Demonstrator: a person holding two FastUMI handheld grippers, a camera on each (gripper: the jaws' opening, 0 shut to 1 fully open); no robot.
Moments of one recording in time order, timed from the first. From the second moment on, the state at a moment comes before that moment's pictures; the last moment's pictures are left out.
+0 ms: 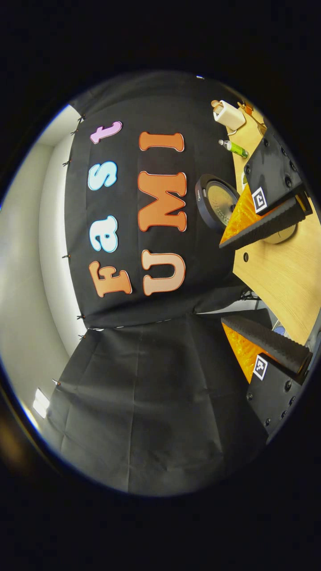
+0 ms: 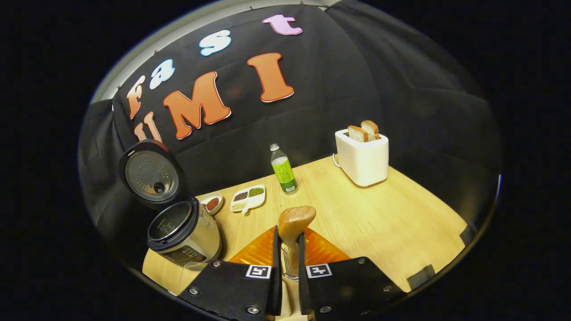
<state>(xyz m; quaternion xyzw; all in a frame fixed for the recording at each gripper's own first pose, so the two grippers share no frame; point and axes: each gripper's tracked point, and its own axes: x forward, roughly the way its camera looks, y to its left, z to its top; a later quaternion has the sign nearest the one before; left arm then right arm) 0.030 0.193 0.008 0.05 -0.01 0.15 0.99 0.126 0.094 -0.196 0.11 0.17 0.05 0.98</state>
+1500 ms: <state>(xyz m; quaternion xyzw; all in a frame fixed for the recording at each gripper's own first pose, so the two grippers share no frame) 0.017 0.237 0.007 0.04 -0.01 0.08 1.00 0.015 0.219 -0.235 -0.04 0.23 0.09 0.97</state>
